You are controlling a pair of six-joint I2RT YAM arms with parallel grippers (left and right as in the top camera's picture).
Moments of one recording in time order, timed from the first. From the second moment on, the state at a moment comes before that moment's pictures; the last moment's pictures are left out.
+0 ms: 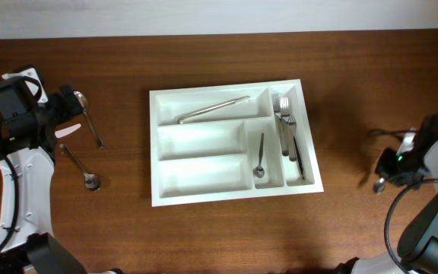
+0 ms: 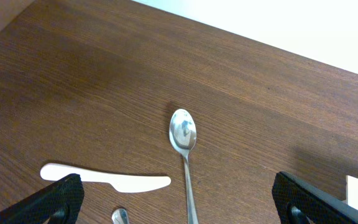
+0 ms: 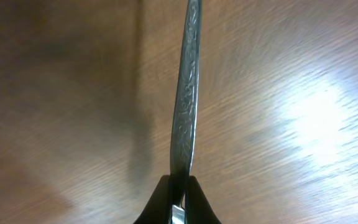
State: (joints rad) left arm 0.37 1.54 1.16 -0.28 0.04 -0.05; right arm -0.56 1.72 1.13 -0.90 -0.07 0.00
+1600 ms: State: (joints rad) left arm 0.37 1.54 1.16 -0.28 0.04 -0.05; right arm -0.36 1.97 1.46 -1.10 0.05 0.71
